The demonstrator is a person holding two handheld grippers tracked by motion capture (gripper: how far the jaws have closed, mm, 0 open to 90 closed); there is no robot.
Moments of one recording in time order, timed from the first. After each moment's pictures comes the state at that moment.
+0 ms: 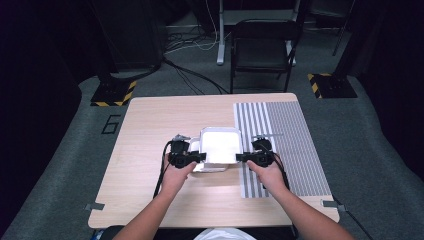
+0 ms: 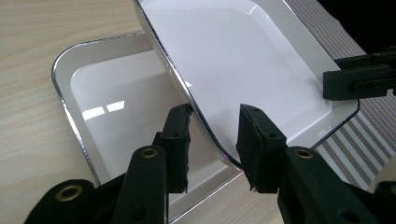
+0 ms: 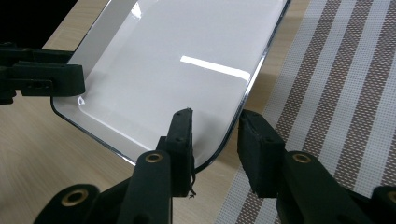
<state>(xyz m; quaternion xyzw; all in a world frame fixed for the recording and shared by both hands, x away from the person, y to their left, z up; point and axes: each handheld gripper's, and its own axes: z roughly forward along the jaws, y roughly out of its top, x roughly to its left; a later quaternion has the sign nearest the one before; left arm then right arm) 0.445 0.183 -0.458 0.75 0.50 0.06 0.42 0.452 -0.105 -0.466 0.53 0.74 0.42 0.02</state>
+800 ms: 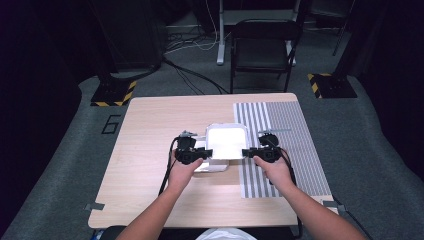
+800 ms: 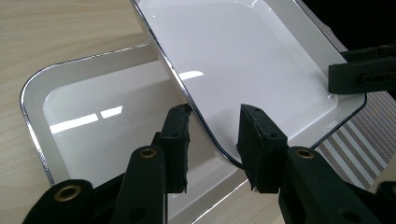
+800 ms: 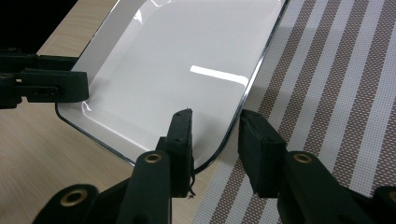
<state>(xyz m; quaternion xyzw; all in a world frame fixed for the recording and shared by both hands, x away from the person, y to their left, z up) 0.454 0.164 -0.453 0.75 0.49 0.06 0.43 0.458 -0.123 -0.451 0.53 0.74 0.41 0.04</state>
